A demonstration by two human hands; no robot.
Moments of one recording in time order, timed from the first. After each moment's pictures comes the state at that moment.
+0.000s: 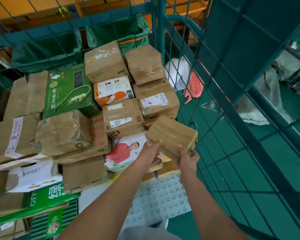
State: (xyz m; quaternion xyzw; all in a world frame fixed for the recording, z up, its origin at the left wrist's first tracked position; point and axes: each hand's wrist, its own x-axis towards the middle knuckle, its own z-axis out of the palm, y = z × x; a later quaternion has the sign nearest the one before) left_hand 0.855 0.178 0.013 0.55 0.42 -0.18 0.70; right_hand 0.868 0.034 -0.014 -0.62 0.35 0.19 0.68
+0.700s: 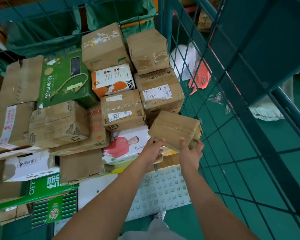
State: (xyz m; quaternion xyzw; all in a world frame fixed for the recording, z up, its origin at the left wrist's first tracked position) left_hand 0.871 0.174 -0.014 0.56 0.43 -0.19 0.68; right_hand 0.898 0.038 -0.028 -0.77 0.29 0.17 0.55
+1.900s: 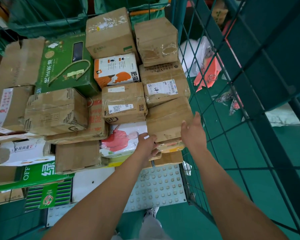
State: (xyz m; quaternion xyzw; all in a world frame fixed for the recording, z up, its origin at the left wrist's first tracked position) left_hand 0.873 0.186 -0.030 0.43 0.52 -0.09 0.73; right_hand 0.976 0.044 -0.012 -0.93 0.00 0.19 0.31
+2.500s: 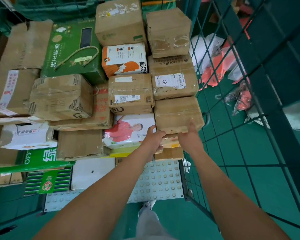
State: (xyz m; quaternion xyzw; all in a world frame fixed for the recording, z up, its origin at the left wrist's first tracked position) left_hand 0.867 0.181 -0.031 0.50 0.49 -0.14 0.71; right_hand 0.948 0.047 -0.048 -0.91 -0.01 0.32 0.27
